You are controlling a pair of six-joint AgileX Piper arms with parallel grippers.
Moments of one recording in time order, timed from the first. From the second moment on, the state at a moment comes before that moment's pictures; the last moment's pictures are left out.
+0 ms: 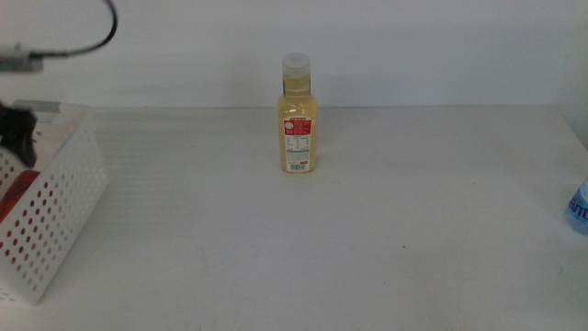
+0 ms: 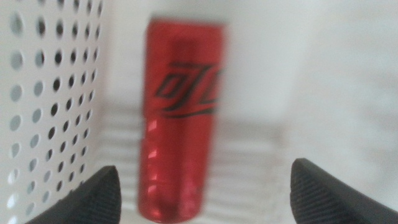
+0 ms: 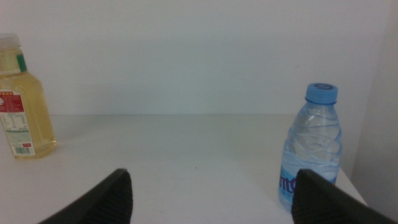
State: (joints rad) left arm 0.27 1.85 -1.62 0.00 1.20 0.22; right arm 0.01 -0.01 0.03 0.05 0.08 0.00
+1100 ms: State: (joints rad) left arm -0.46 1.11 -0.68 -0.03 0.16 -0.10; right arm 0.01 -0.01 0.03 0.05 0.08 0.00
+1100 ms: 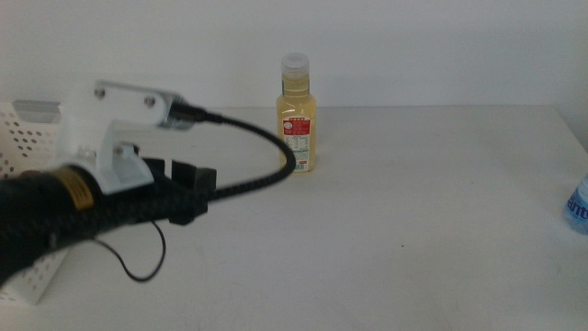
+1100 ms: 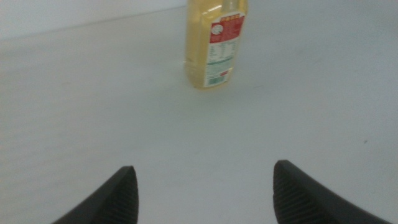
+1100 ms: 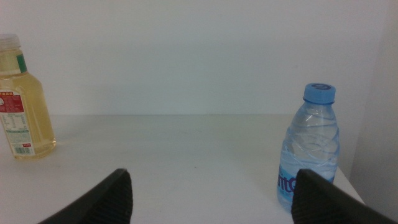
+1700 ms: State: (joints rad) left arm -0.53 1.34 -0.51 -0.07 -0.40 -0.12; right arm 0.01 -0.01 0.03 0.05 0.08 0.00
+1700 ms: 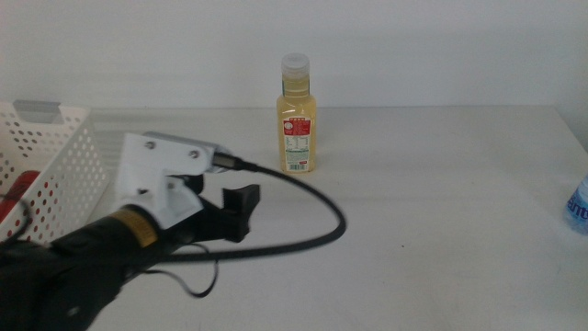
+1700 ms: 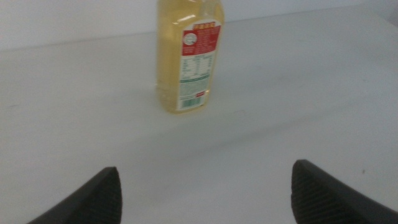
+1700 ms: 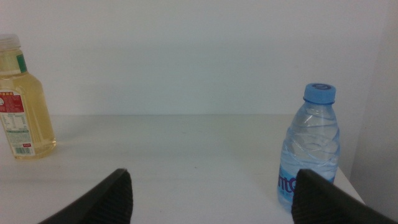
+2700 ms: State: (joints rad) left arm -0.56 1.96 -1.02 -0.19 -0.55 -0.01; right arm 0.01 -0.01 0.03 0.05 0.08 0.00
